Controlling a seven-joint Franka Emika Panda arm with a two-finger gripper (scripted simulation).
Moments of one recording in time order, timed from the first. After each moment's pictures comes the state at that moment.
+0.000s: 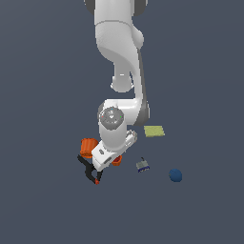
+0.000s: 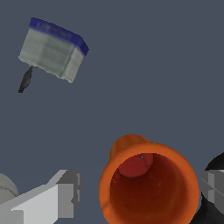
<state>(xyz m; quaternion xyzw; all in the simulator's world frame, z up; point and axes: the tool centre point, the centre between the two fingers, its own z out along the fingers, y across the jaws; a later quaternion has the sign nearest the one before) 0.075 -0.029 0.057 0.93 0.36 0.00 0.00</state>
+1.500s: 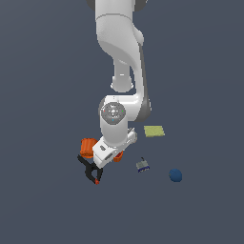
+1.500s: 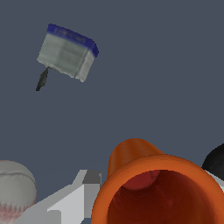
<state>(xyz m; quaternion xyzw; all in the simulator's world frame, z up) 0.067 -0.025 0.069 0.93 0.36 0.00 0.00</state>
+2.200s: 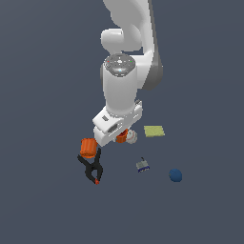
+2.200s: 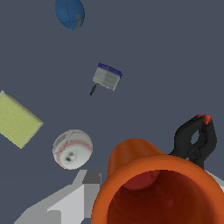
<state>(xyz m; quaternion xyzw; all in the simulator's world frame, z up) 0.033 -0.005 0.188 0.93 0.36 0.00 0.00</state>
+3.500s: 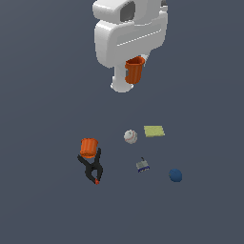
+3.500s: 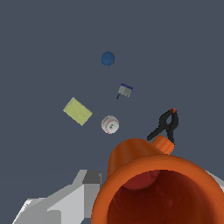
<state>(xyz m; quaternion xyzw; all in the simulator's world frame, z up) -0.027 0.031 0.429 0.93 0.36 0.00 0.00</state>
